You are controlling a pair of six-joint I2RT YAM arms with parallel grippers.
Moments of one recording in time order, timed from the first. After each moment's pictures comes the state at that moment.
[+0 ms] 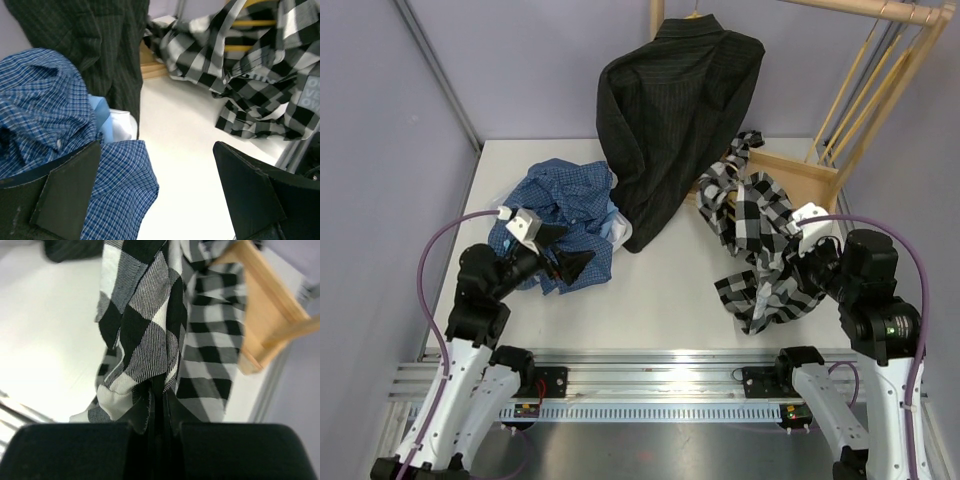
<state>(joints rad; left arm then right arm) -0.21 0.55 0.59 -0.09 0.60 -0.16 0.08 0.64 1.16 -1.01 -0.23 -0.42</state>
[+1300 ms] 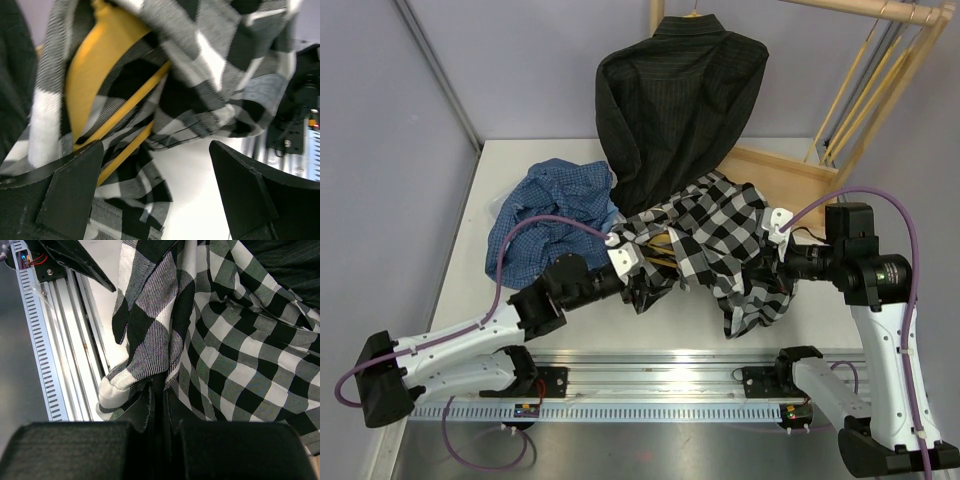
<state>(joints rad) -1.02 0.94 0.63 0.24 0.15 0.06 0.10 0.87 1.27 -1.24 -0.92 -0.78</state>
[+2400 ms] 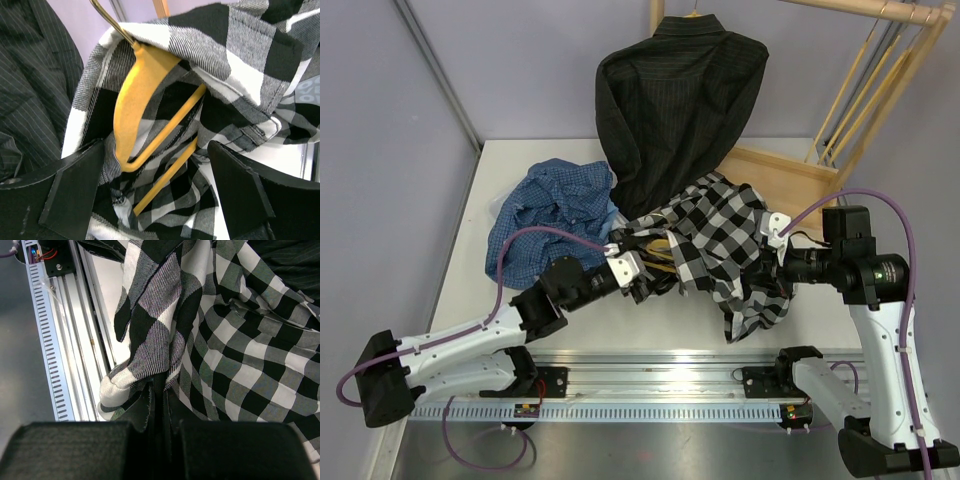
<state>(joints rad) -1.02 0.94 0.59 0.36 0.07 0.29 0.10 0.87 1.26 -1.28 -0.95 -0.83</state>
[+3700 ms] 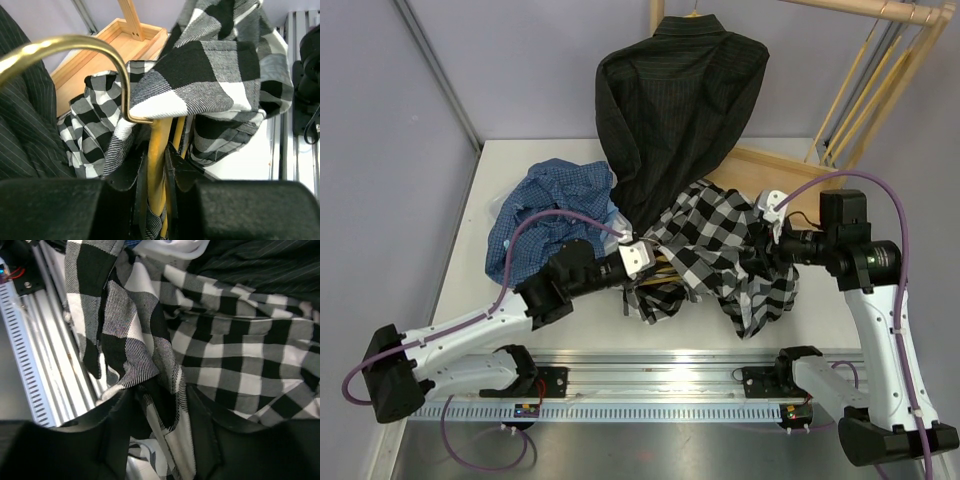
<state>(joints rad) -0.96 1.02 0.72 0.21 0.26 0.26 0.11 0.93 1.25 -1.14 -0.87 -0.70</state>
